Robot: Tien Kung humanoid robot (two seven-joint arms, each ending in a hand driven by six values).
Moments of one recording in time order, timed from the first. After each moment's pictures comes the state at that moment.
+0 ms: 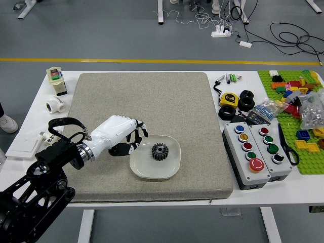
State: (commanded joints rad) left arm -0.34 0.23 -1.08 -1.43 2.27 -0.11 -0.07; right arm 0.15 -0.20 1.25 0.18 -1.09 -0.31 -0.25
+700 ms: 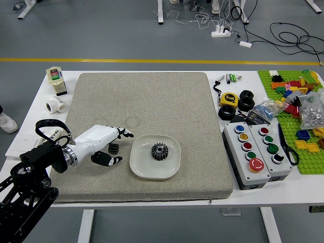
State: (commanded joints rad) left arm -0.31 0.27 -1.13 -1.36 2.27 -0.22 -0.10; right arm 0.16 -0.20 1.26 0.18 -1.10 -0.31 -0.26
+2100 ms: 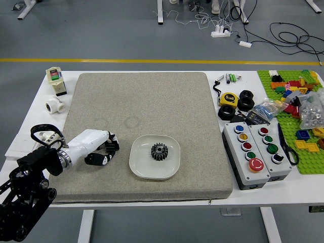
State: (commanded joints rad) left arm -0.31 0.26 -1.15 -1.23 2.27 -0.19 -0.11; right arm 0.15 -0.20 1.26 0.18 -1.09 -0.31 -0.26
